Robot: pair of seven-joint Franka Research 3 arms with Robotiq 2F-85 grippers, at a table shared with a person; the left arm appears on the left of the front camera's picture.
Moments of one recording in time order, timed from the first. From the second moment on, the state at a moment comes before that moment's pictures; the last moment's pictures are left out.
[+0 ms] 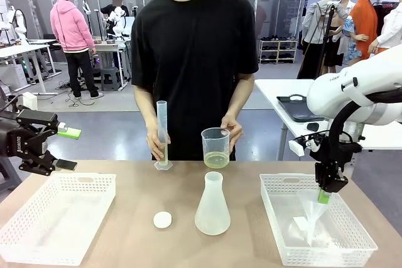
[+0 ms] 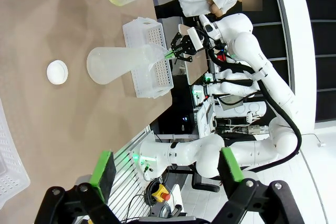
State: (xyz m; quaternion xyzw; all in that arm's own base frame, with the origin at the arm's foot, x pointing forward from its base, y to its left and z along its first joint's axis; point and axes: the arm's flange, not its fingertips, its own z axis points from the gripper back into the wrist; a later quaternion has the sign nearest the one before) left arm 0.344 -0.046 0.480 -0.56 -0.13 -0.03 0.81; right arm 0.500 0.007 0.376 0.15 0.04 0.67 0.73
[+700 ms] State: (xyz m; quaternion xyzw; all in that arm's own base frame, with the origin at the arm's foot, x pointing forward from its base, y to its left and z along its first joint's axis) left arm 0.344 -0.046 0.480 -0.56 -0.13 -0.03 0.81; right arm 0.497 0.040 0.458 -0.02 0.00 0.73 0.68
